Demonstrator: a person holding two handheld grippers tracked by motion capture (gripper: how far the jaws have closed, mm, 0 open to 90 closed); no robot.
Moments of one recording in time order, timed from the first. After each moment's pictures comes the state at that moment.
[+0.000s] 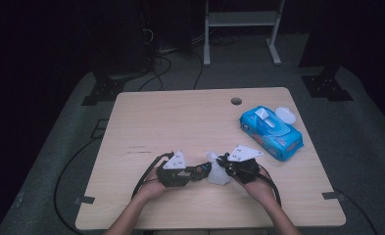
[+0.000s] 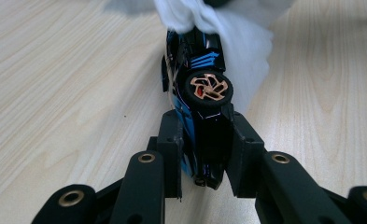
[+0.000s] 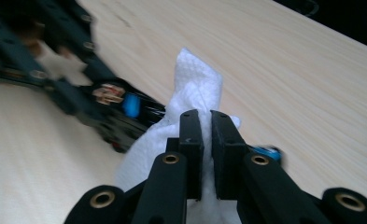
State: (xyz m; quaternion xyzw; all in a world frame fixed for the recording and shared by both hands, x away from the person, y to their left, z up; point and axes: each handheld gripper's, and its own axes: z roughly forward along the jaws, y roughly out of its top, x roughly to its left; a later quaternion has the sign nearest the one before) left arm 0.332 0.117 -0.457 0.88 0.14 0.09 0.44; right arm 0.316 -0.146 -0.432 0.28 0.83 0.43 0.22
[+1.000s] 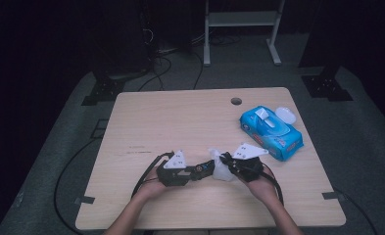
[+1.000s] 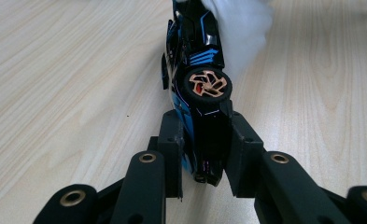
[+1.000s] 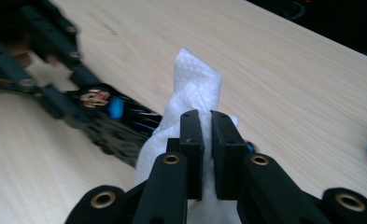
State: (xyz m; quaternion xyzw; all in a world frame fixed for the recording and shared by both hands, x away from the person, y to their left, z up) left arm 0.334 0.116 -0.457 0.88 0.14 0.09 0.44; right arm 0.316 -0.149 -0.427 0.29 0.82 0.44 0.22
